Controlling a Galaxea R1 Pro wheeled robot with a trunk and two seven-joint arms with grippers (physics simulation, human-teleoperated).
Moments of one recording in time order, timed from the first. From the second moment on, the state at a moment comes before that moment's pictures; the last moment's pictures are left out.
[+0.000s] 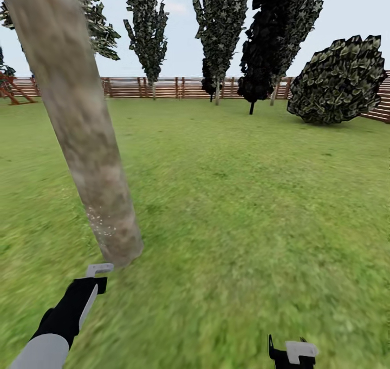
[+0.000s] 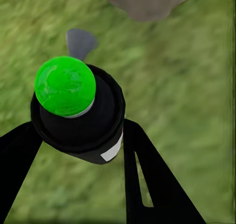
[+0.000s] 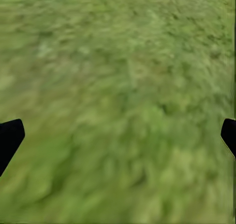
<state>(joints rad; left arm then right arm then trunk) -0.55 0.10 0.19 -0.79 -0.11 0.58 0.15 -0.35 -0.03 -0.04 -0.13 0.19 -0.70 -0.34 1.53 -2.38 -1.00</state>
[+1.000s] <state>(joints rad) -0.55 0.10 0.19 -0.79 -0.11 0.58 0.15 -0.35 -0.03 -0.04 -0.12 0.19 -0.70 -0.34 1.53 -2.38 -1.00</state>
